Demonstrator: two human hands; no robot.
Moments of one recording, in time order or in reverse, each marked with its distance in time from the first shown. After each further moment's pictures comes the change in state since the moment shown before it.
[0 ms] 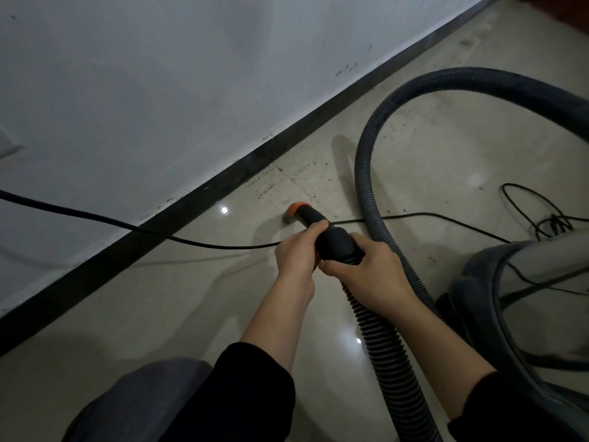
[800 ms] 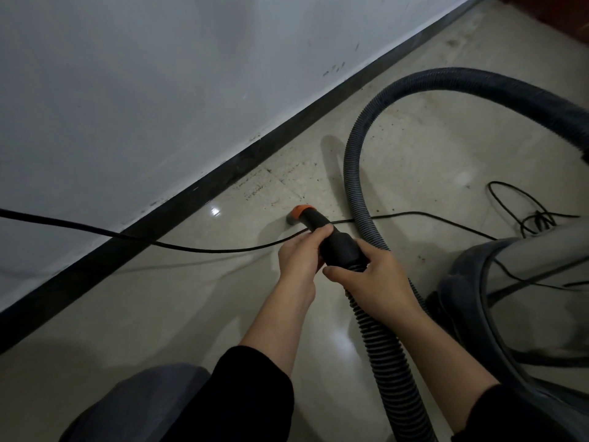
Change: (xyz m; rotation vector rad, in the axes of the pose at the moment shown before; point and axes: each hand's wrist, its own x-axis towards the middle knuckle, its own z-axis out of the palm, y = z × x) left_hand 0.001 -0.012 0.016 0.017 -0.094 -0.011; right_hand -0.005 0.018 -0.011 0.079 0.037 0.028
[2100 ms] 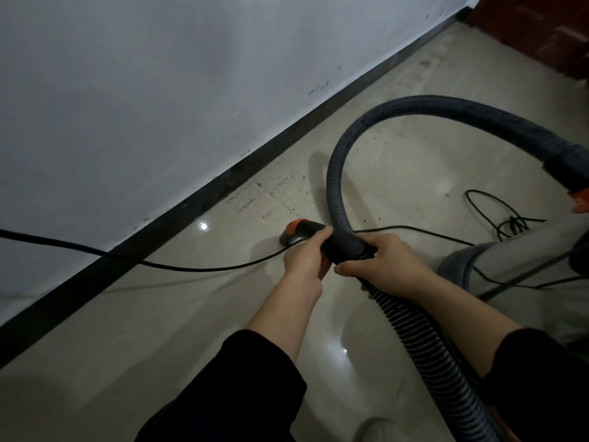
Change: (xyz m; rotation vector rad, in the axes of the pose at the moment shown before) left_hand 0.013 -0.001 0.016 -0.080 -0.041 -0.136; right_hand 0.013 -0.027 -0.045 -0.139 -0.160 0.025
